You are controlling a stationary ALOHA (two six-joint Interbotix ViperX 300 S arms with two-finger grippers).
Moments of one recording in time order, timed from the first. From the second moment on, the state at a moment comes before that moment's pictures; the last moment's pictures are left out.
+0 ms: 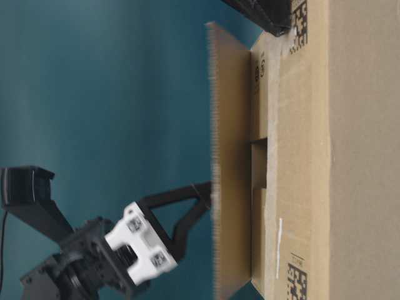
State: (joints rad) left arm 0.15 -0.08 0.45 -0.03 0.46 0.05; right arm 0.08 -0.28 1.07 0.21 -0.36 -0.02
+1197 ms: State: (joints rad) left arm 0.08 -0.11 0.74 -0.03 0.02 -0.08; right arm -0.02 -0.28 1.07 0.21 -0.37 -0.02
